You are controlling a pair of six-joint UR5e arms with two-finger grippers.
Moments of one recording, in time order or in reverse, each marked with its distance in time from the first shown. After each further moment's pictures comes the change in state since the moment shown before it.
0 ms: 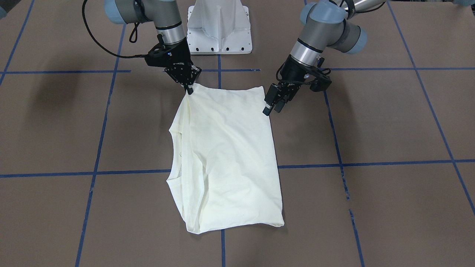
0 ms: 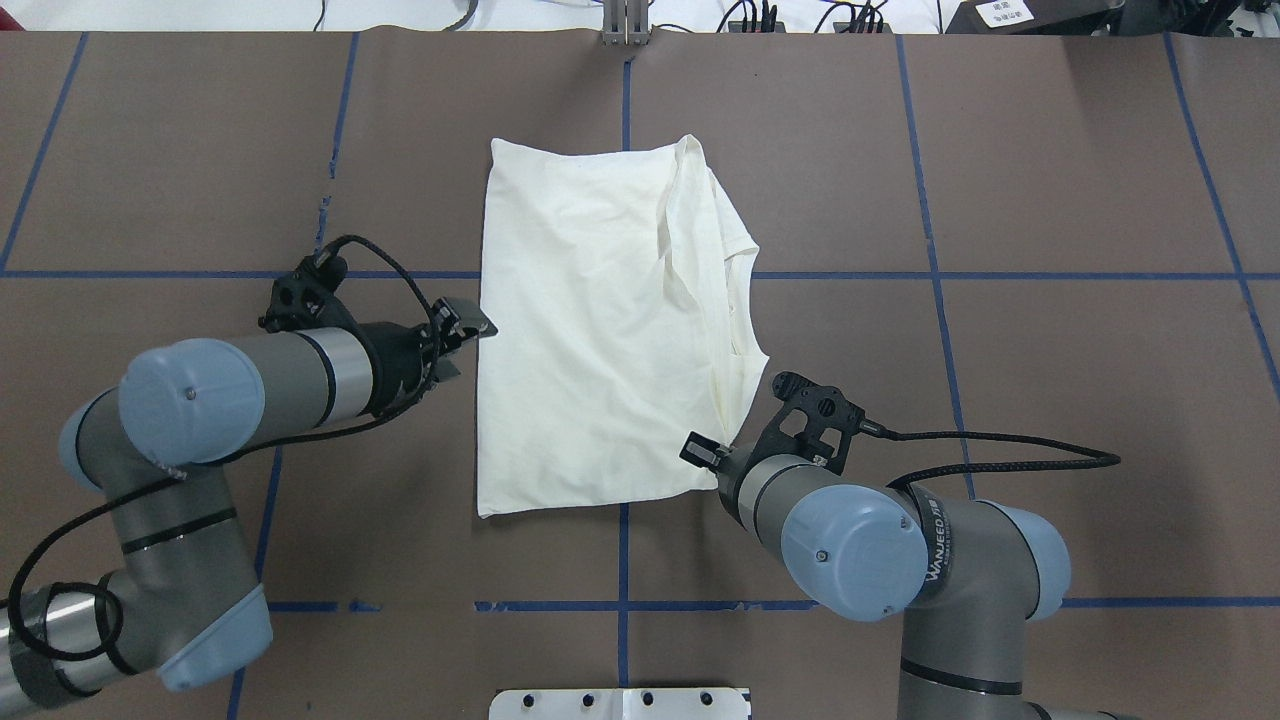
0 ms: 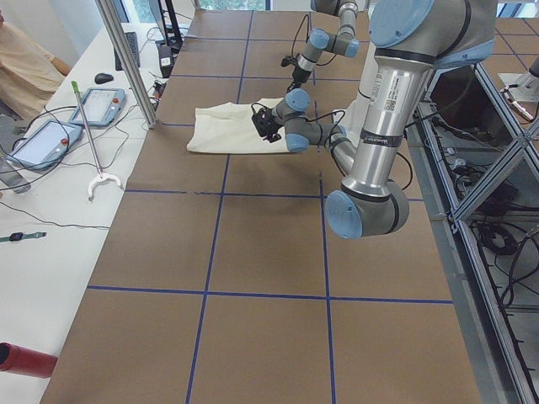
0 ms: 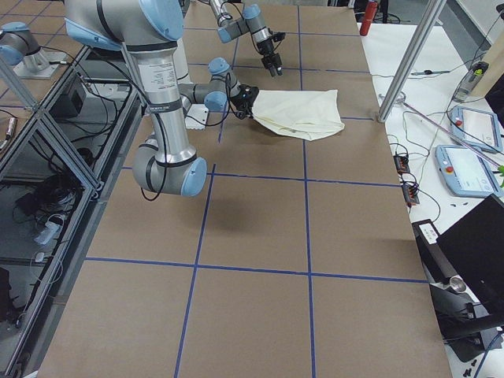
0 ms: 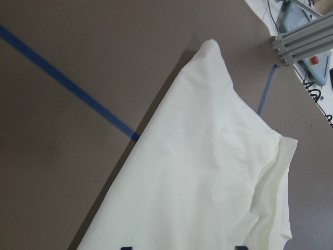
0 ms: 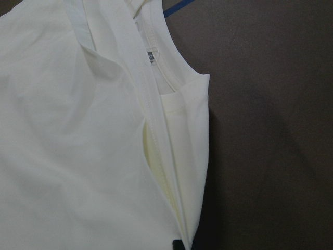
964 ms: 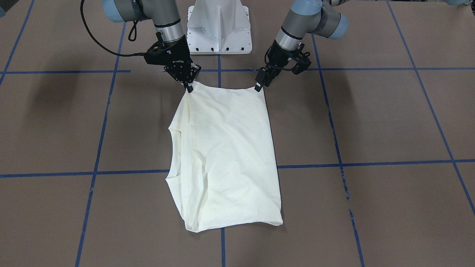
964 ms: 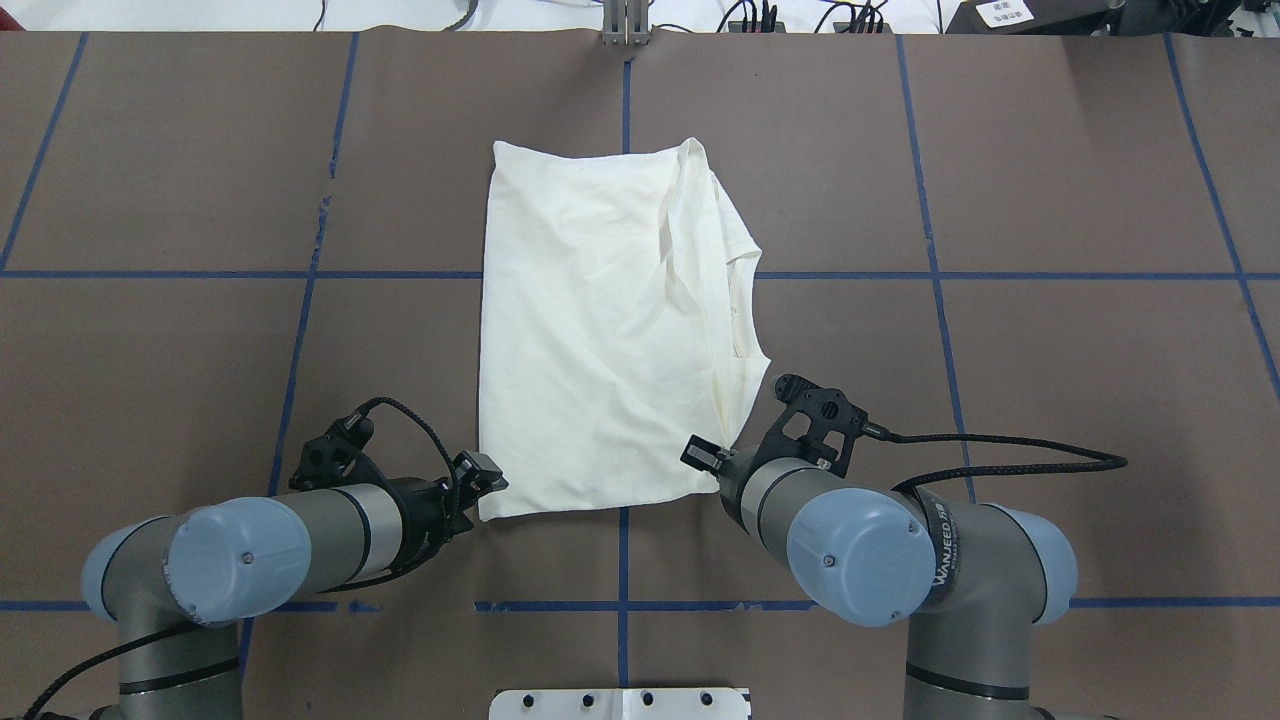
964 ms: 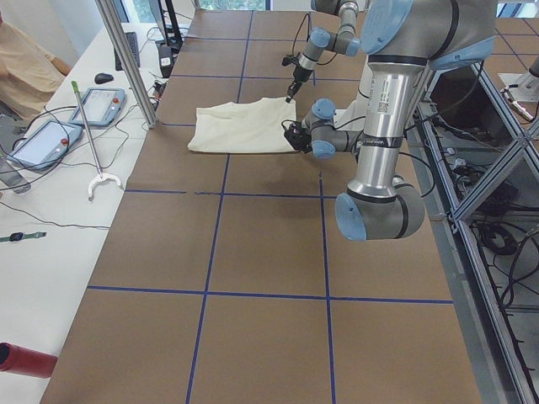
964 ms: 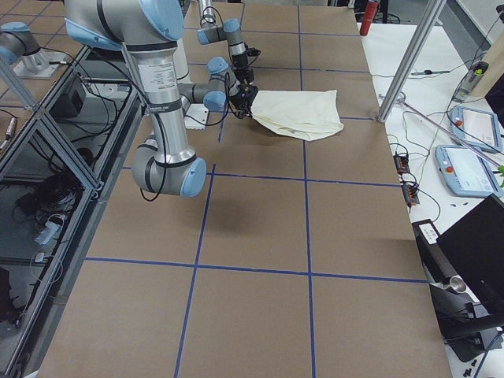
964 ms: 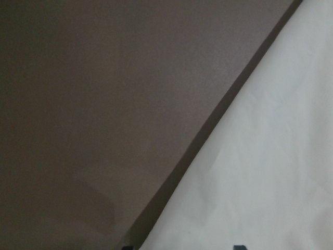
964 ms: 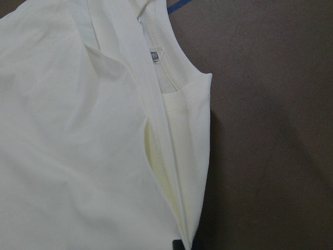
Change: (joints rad) left arm 0.190 0.051 -0.019 0.061 0.043 -0.183; right arm -0.004 -0.004 0.009 0.002 0.002 0.000
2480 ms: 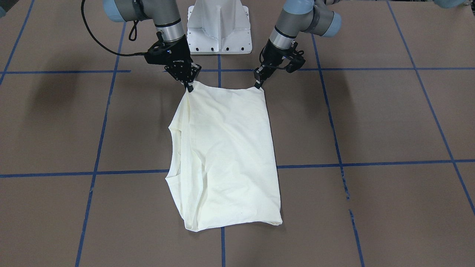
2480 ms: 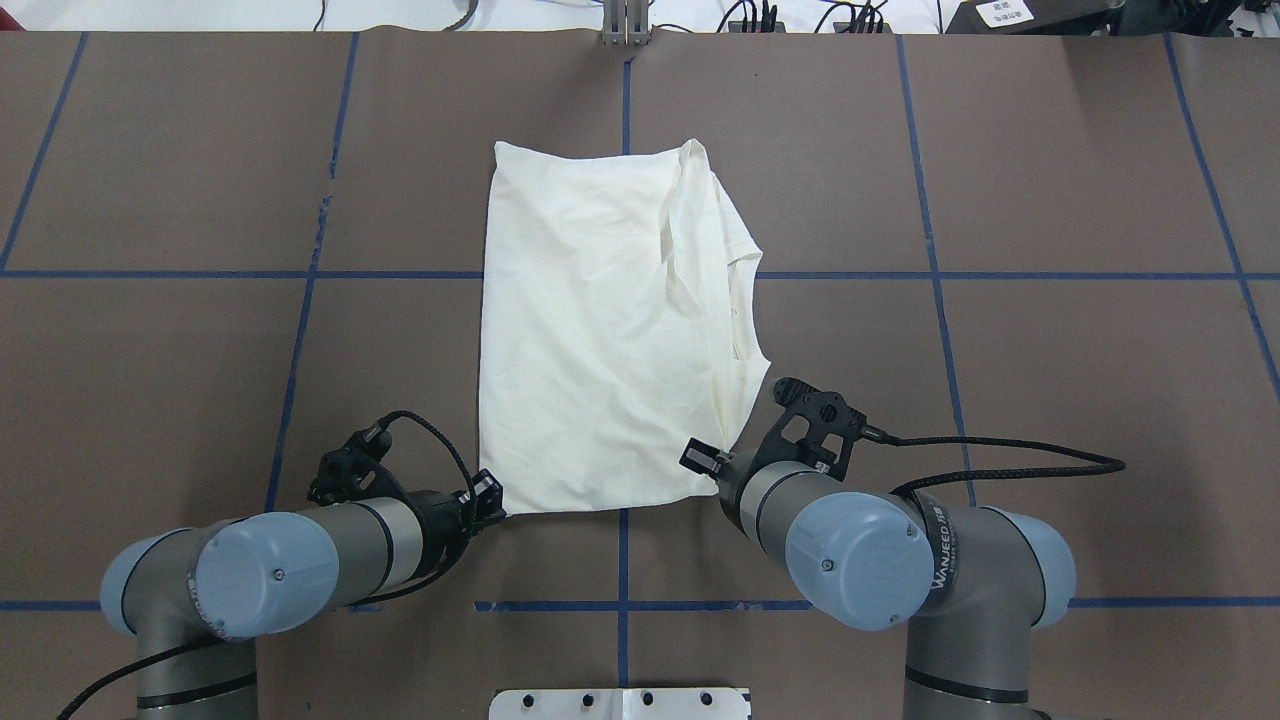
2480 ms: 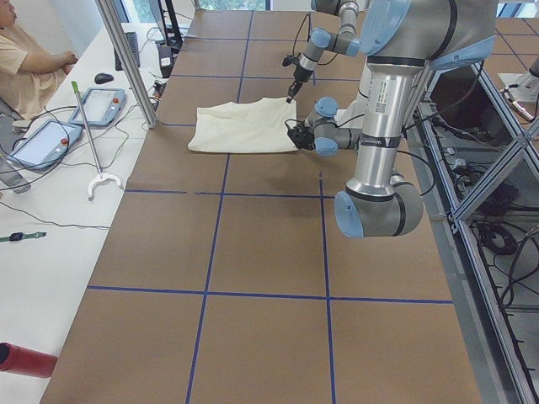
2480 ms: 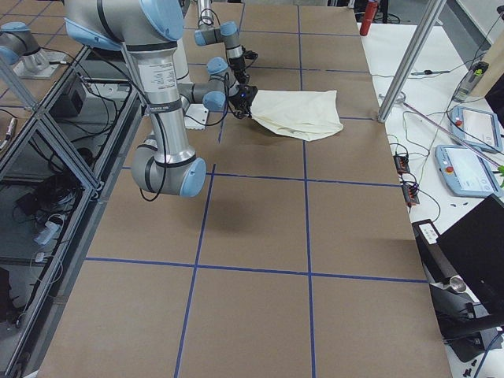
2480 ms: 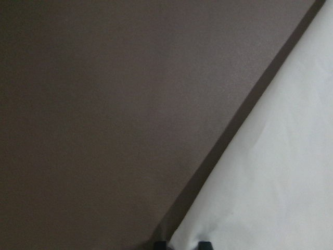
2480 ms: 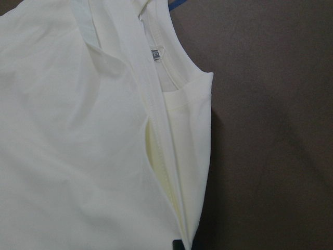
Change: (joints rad) left arm 0.019 -0.027 -0.006 0.057 0.016 0.007; right arm -0.005 0.000 0.000 0.000 -0.003 0.000
